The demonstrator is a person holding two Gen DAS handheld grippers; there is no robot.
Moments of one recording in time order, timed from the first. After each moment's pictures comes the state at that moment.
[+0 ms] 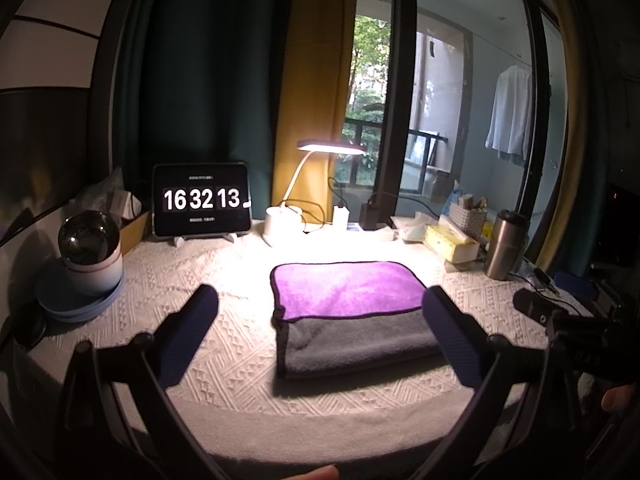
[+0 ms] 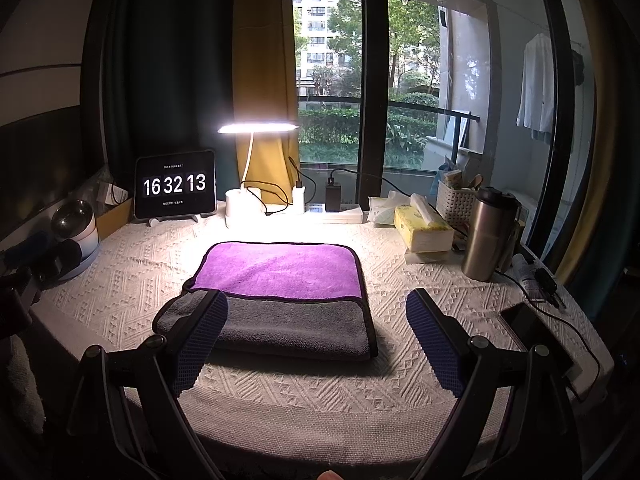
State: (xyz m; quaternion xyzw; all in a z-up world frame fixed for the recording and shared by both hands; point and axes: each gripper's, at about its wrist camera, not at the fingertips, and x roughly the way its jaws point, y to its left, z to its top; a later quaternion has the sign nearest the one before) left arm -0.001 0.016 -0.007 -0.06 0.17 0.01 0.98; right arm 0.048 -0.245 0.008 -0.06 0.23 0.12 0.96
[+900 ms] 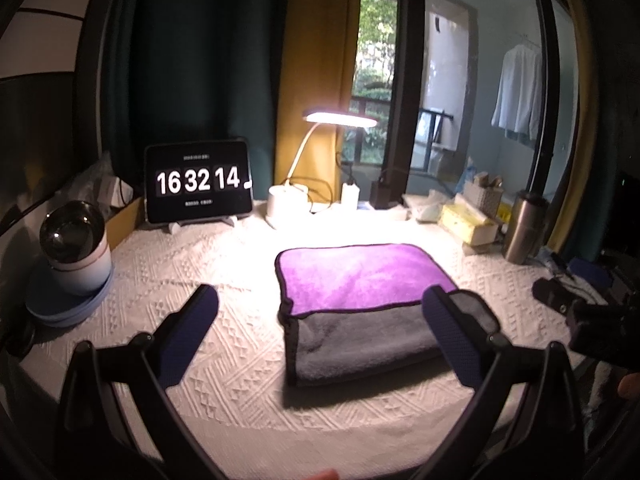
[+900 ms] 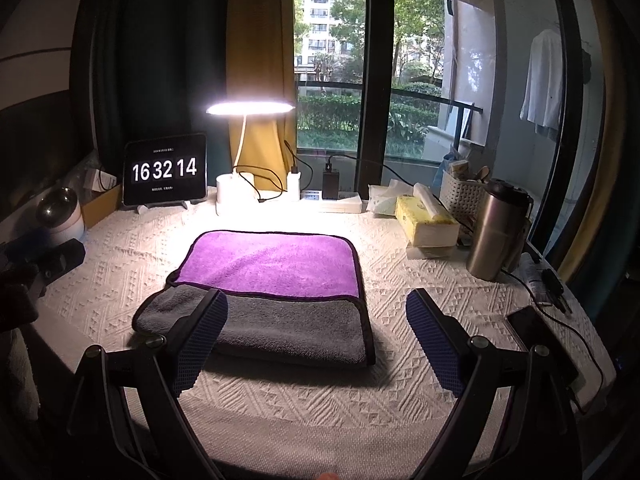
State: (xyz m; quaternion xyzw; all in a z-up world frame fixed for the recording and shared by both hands) left arm 0.055 0.025 -0.029 -0.05 0.22 0.01 0.97; right arm 0.086 -0.244 -0.006 -0.07 0.26 0.12 0.96
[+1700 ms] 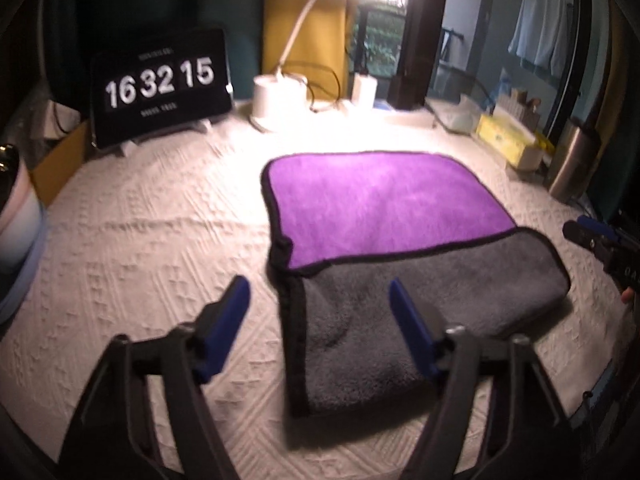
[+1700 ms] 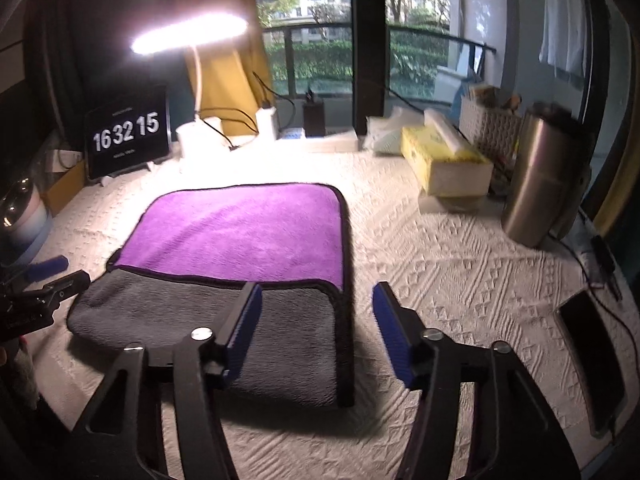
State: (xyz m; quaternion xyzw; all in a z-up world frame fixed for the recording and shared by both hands) left arm 0.173 0.032 -0.126 -0.05 0.39 -0.01 0.92; right arm 0.209 -0.277 -0.078 -0.04 0.37 0.13 0.92
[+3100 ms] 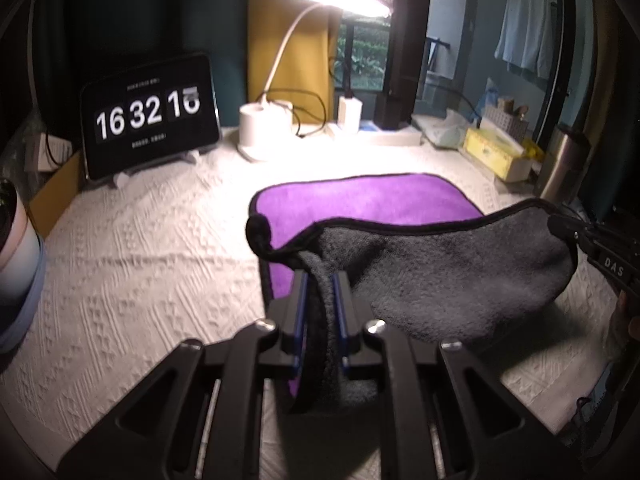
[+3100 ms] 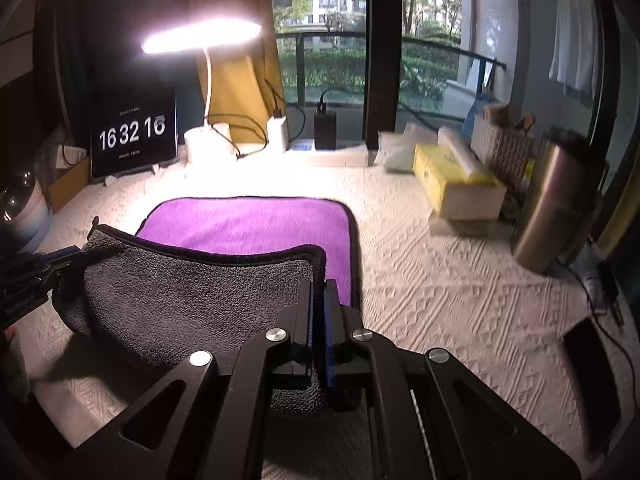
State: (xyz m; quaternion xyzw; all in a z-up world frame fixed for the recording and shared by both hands) left arm 0.174 0.023 -0.099 -0.03 0.34 -0.02 0.94; right arm 0.213 -0.262 -0.068 -0.06 0.34 0.15 0.93
